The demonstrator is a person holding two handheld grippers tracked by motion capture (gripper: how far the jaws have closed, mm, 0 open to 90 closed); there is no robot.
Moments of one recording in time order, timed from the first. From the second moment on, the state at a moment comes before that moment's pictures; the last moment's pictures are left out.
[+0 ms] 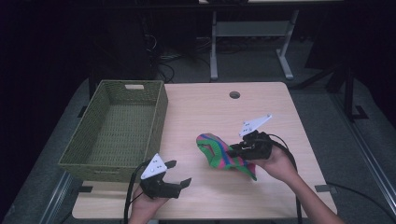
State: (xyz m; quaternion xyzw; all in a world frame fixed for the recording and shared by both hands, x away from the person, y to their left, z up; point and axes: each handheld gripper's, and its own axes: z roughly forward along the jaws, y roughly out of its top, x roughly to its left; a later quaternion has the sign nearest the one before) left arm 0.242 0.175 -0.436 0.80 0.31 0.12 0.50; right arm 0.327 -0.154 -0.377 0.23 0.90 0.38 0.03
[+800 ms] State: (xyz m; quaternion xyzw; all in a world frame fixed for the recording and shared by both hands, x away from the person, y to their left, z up) left arm 0.242 0.176 -0.436 0.80 0.32 0.12 0.50; right arm 0.315 -0.136 -0.412 0.23 0.90 0.36 -0.01
